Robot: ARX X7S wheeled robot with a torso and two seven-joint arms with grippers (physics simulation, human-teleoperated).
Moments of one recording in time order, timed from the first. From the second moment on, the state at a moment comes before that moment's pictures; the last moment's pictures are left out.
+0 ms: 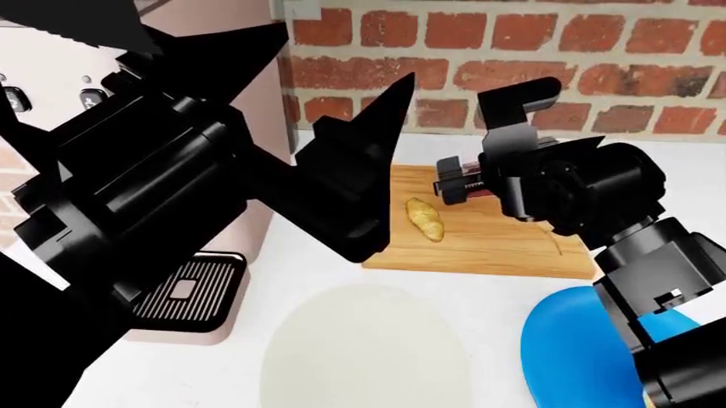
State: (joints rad) left arm -1.34 -0.63 0.42 0.72 -1.90 -0.82 -0.93; right arm 1.38 0.33 -0.90 0.69 1.01 0.90 0.44
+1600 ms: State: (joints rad) left arm -1.38 -0.64 0.44 0.73 -1.93 -0.80 -0.95; right arm 1.30 1.01 -0.38 -0.25 1.73 1.10 0.91
